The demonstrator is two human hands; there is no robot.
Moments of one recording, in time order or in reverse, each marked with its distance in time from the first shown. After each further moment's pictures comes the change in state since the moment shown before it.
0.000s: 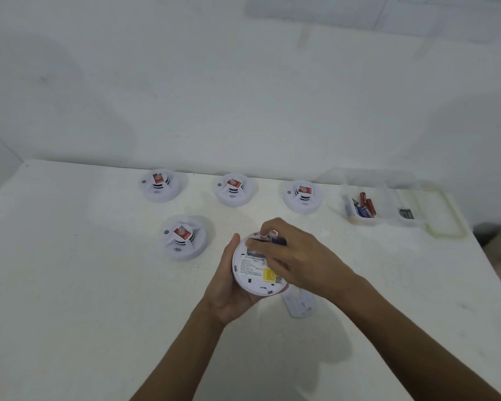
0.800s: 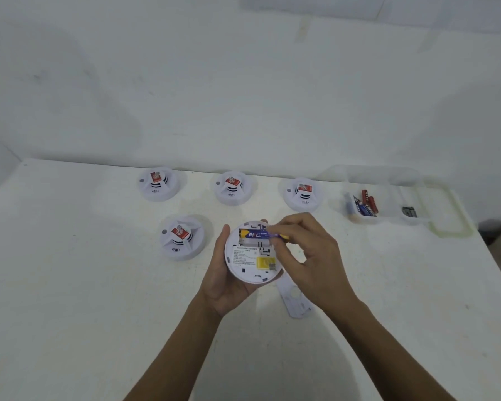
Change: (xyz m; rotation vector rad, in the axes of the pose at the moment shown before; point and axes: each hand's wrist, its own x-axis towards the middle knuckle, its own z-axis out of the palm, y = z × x) left_hand 0.017 0.007 -0.006 -0.075 -0.066 0.037; right_hand -0.012 -0.006 0.010 0.368 0.451 0.397
